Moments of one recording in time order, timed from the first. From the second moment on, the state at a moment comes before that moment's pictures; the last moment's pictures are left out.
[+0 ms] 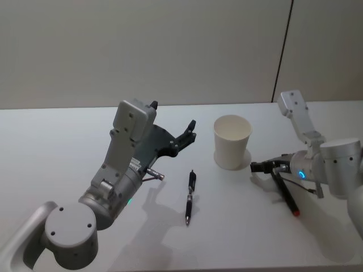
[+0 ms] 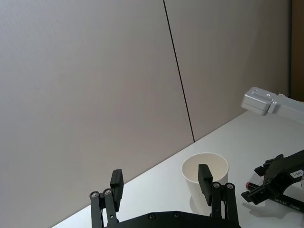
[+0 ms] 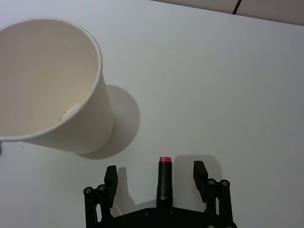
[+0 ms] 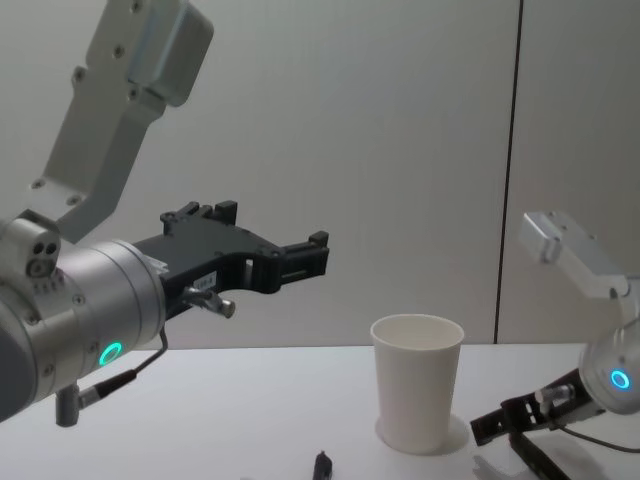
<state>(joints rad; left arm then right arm) -0.24 0.38 0.45 -1.63 -0.20 0.01 -0.01 0.61 0.06 -0.24 -0.99 0.03 0.69 0.21</state>
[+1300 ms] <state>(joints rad) -0.24 0.38 0.45 -1.63 -0.20 0.01 -0.01 0.62 0.06 -0.24 -0.93 0.02 0.68 0.23</state>
